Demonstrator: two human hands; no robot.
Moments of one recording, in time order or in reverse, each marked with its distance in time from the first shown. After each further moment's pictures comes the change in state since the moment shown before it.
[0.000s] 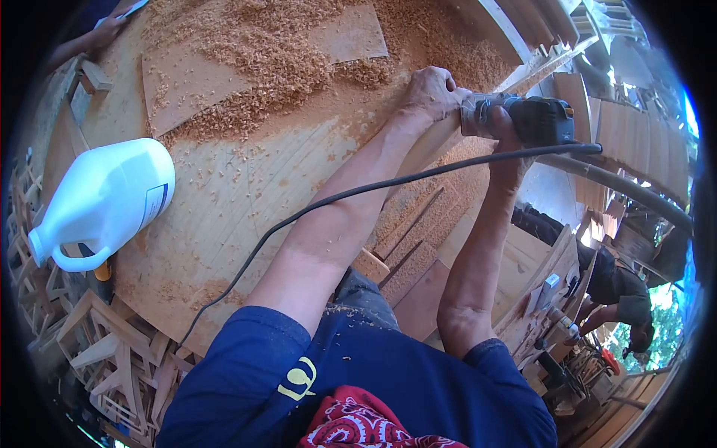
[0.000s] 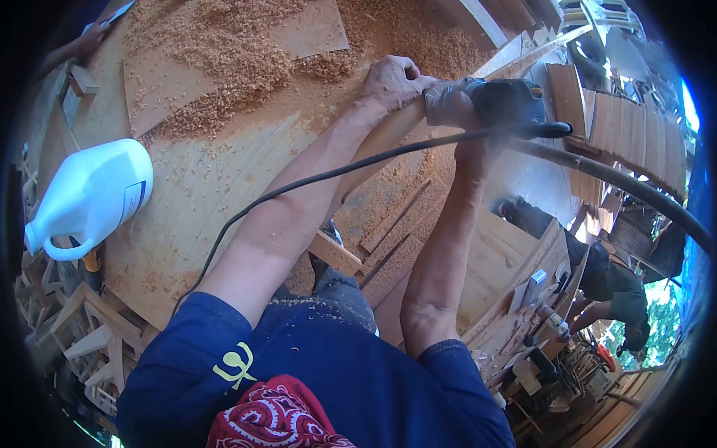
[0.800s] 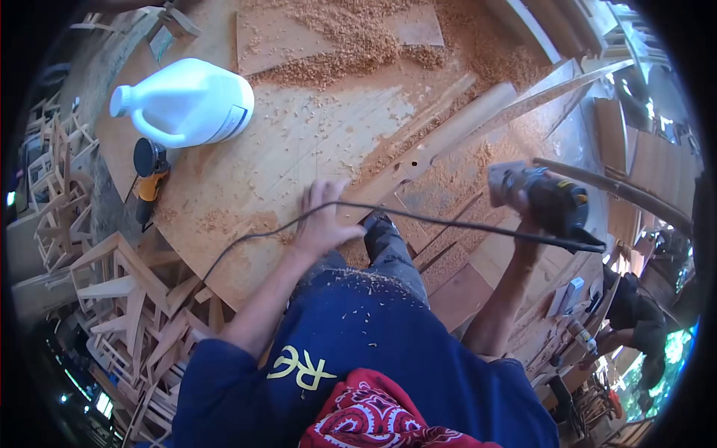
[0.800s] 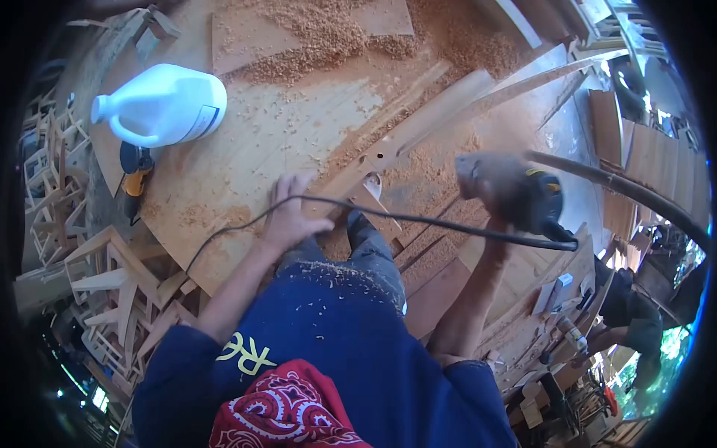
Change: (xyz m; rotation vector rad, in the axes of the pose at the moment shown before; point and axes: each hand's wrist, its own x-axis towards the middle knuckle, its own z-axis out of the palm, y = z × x) left_hand -0.378 -0.027 -0.172 0.585 0.036 -0.101; right_hand -0.142 -0.111 -0.074 -0.062 -0.045 0.281
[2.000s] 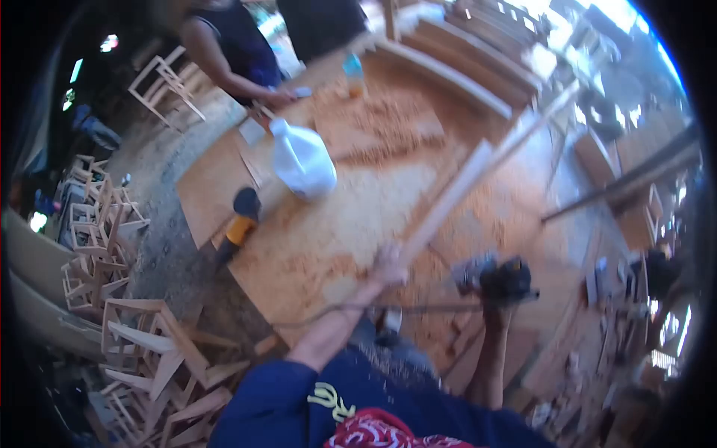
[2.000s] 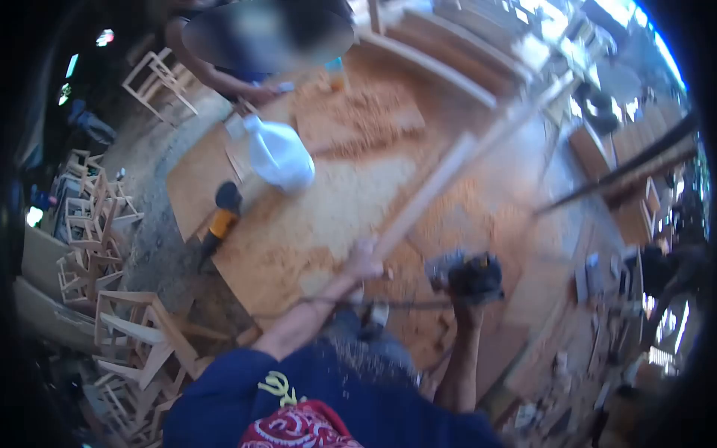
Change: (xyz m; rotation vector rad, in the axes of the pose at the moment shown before) left_hand -0.052 -0.078 0.064 -0.004 0.027 0.276; right_hand -0.277 -0.067 0.006 0.115 -0.091 -0.036
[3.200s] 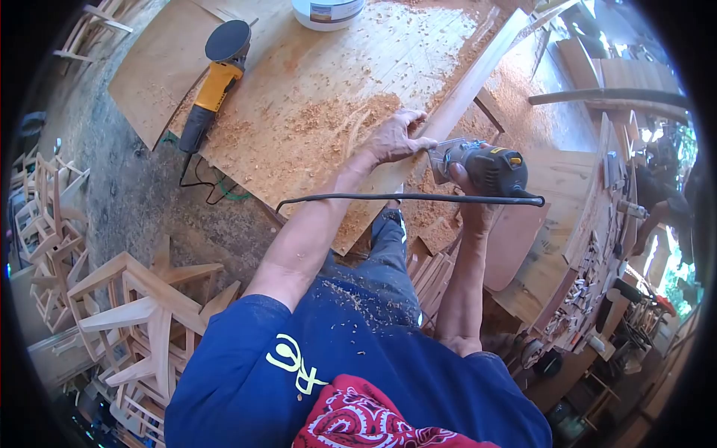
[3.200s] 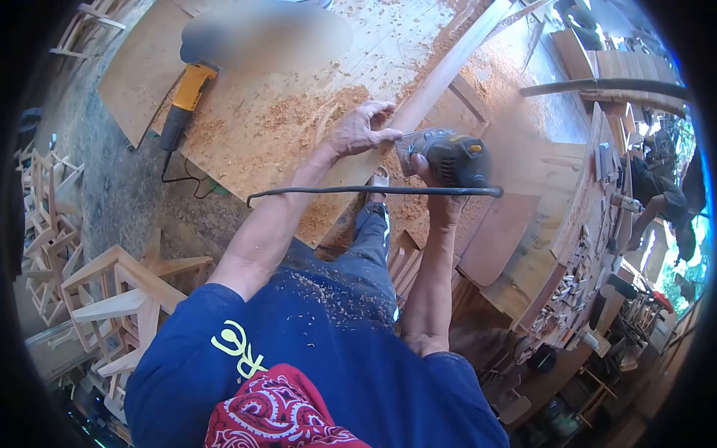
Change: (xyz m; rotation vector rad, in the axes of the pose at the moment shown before) left_hand -0.083 -0.076 -0.106 -0.595 -0.295 0.064; right_hand -0.148 0.028 0.229 0.031 0.220 0.036
